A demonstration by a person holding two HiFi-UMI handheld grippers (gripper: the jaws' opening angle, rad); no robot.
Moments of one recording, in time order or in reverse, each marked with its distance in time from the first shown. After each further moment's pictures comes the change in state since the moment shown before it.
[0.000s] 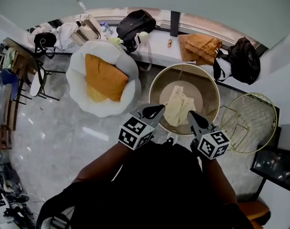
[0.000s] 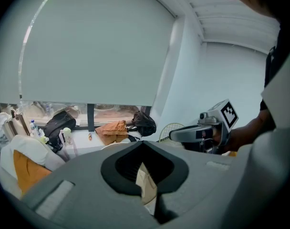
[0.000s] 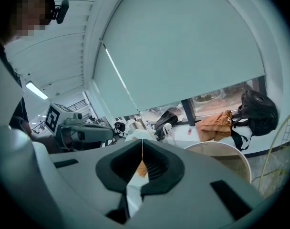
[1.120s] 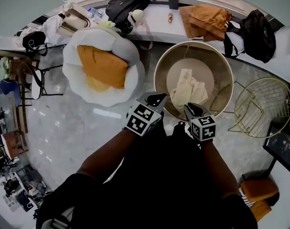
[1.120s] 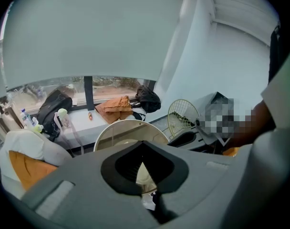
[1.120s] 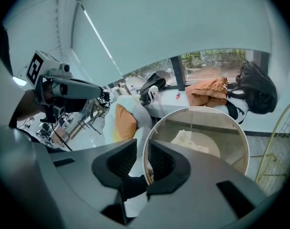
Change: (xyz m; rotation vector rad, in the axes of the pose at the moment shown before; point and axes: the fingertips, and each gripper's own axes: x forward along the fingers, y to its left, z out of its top) left arm 0.095 0.101 -0.073 0.015 0.286 -0.044; right arm 0.122 -0.087 -0.138 0.036 0.399 -0.143
